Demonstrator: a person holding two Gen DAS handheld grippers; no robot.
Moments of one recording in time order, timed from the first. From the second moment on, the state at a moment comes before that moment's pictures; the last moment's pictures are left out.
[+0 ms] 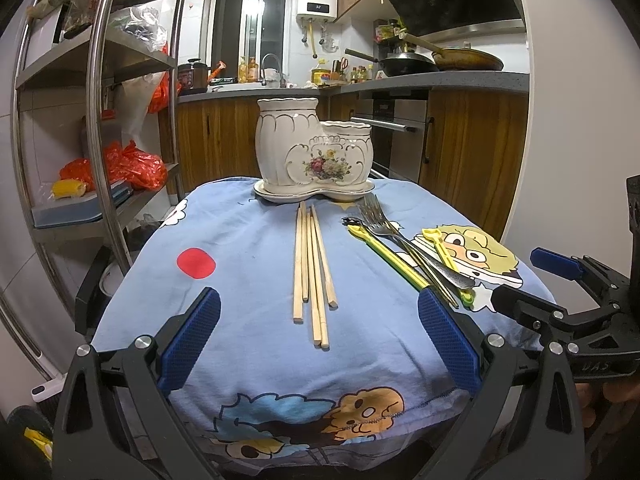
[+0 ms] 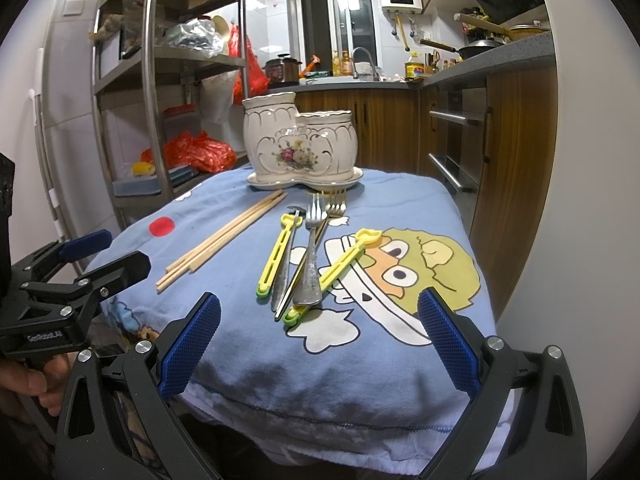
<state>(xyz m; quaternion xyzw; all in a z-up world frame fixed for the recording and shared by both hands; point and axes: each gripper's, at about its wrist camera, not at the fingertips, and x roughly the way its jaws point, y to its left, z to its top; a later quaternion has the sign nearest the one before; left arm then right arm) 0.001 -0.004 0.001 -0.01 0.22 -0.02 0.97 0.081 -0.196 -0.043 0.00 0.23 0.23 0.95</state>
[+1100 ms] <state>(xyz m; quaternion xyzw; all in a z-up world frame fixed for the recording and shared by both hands) 0.091 0.021 0.006 0.01 0.30 -0.03 0.95 0.138 -0.201 -0.035 0.01 0.29 0.22 0.93</state>
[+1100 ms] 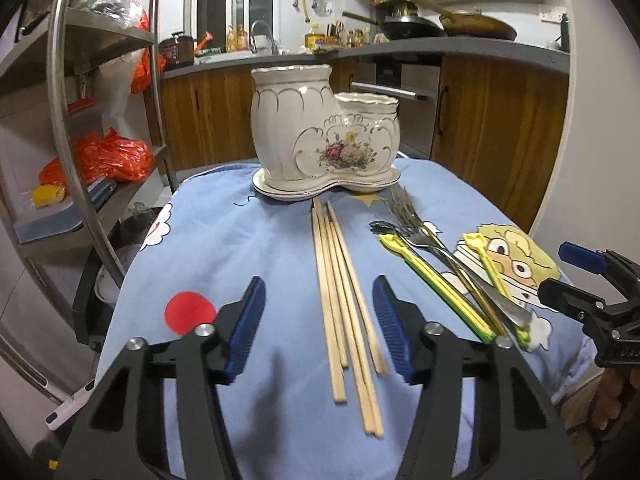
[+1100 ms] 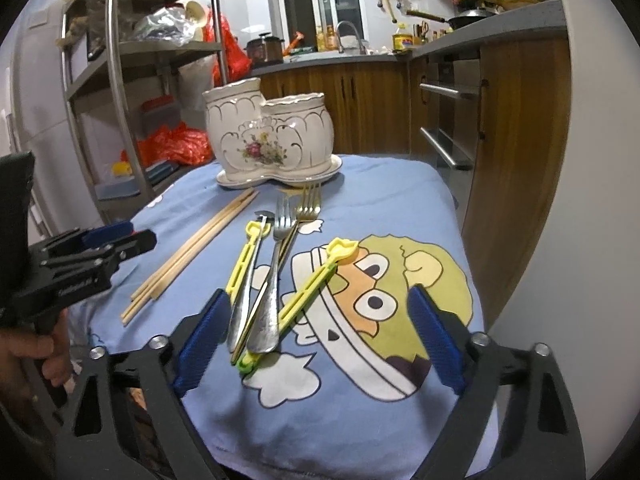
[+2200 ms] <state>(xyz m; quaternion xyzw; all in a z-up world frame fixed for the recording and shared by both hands) 0.168 0.038 -0.017 -0.01 0.40 -0.05 0.91 0.194 -0.199 -0.051 0.00 0.36 0.20 0.91</state>
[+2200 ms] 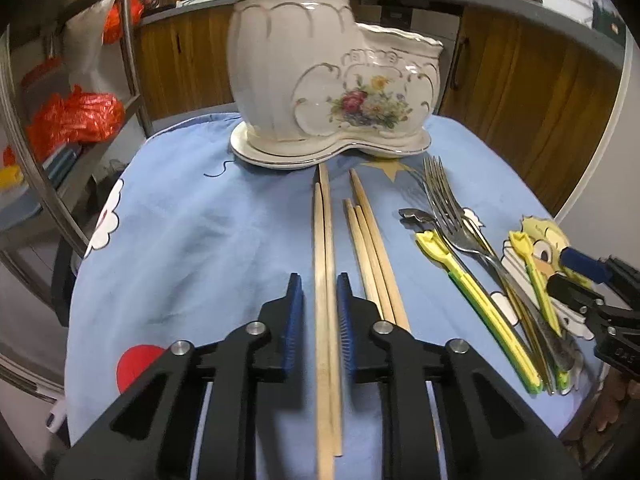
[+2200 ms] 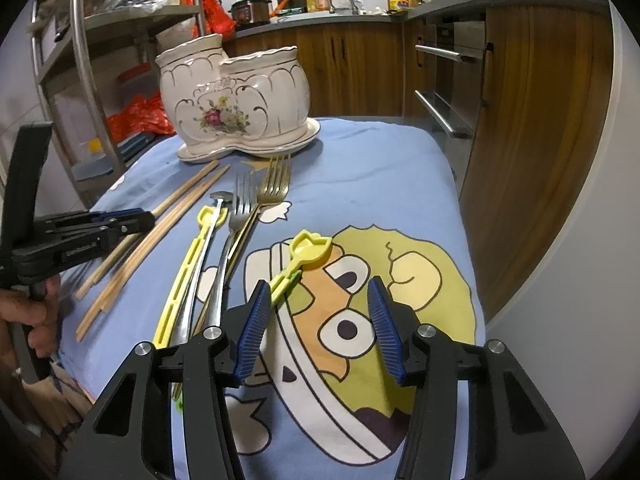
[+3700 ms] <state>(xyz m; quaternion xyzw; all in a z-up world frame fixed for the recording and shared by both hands) 0.209 0.058 -0.008 0.04 0.54 -0.08 0.84 0.247 -0.171 -0.037 -0.13 0.52 0.26 0.80</state>
